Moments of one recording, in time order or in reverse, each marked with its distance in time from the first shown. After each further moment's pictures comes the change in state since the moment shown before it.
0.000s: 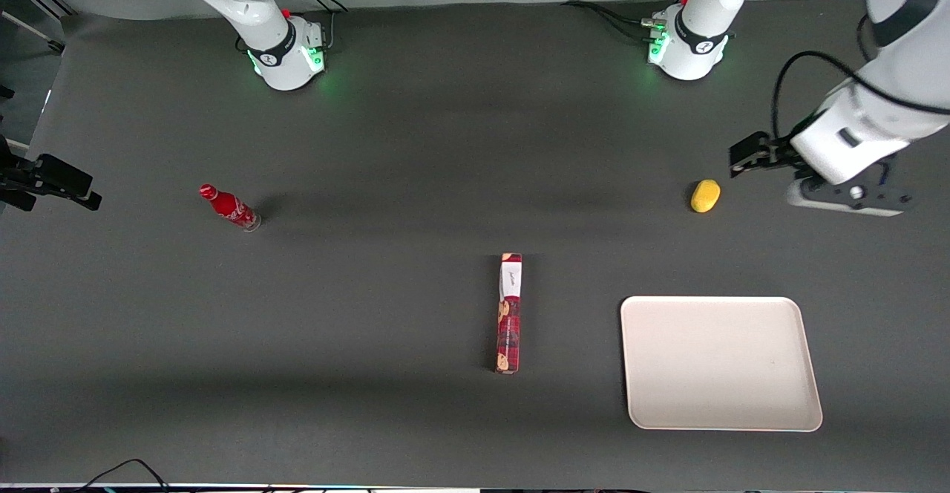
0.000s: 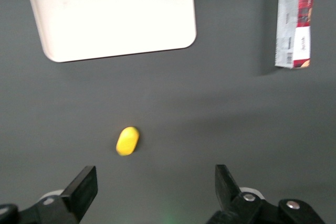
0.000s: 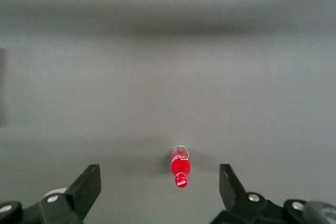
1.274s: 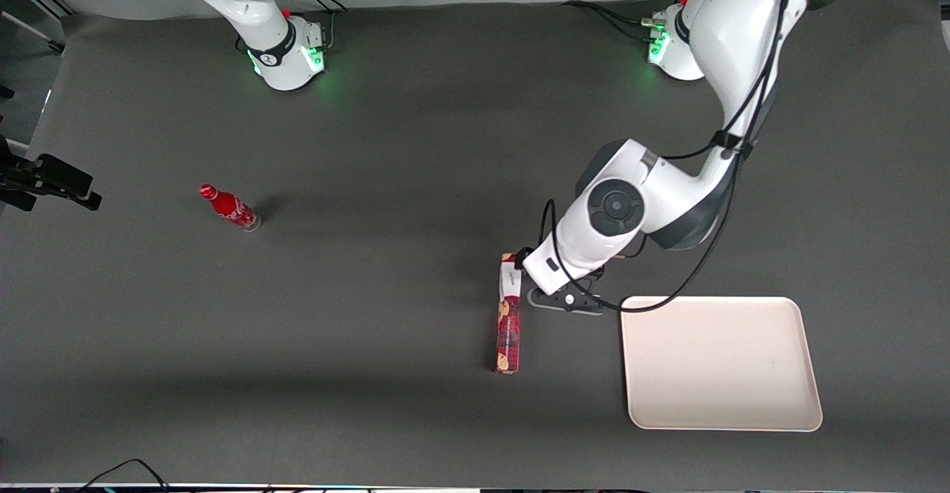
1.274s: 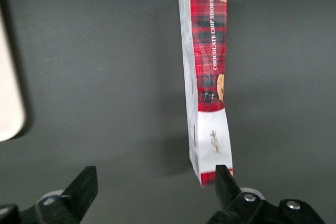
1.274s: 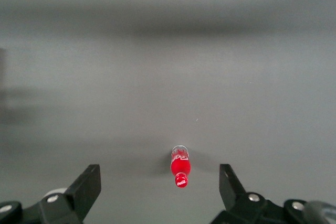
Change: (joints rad) arm -0.214 0.607 -0.220 0.152 0.217 0.561 -0.419
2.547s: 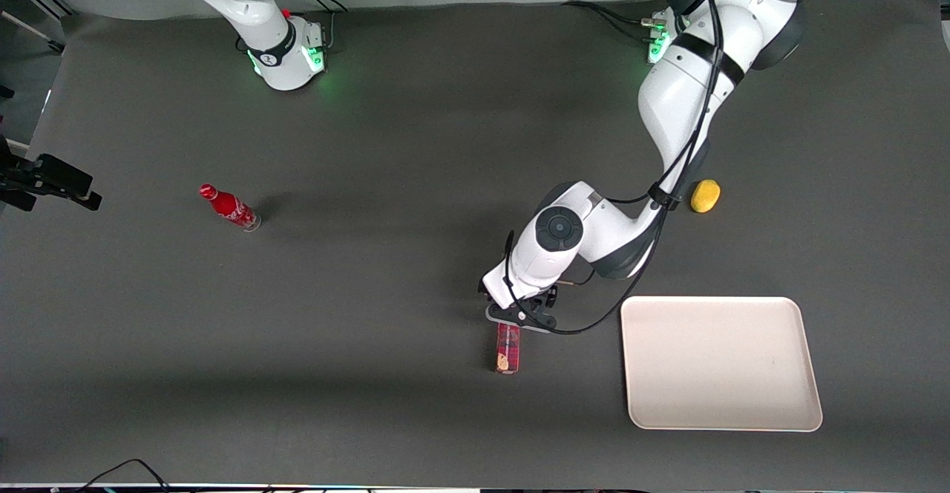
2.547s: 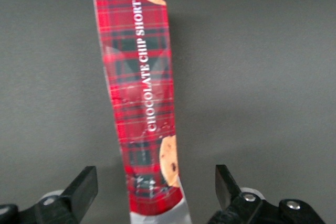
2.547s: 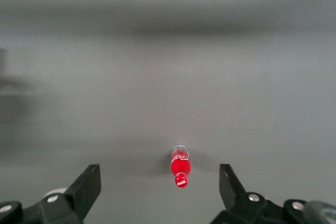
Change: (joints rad) arm -0.091 0.280 0.003 0.146 0.163 0.262 -0.061
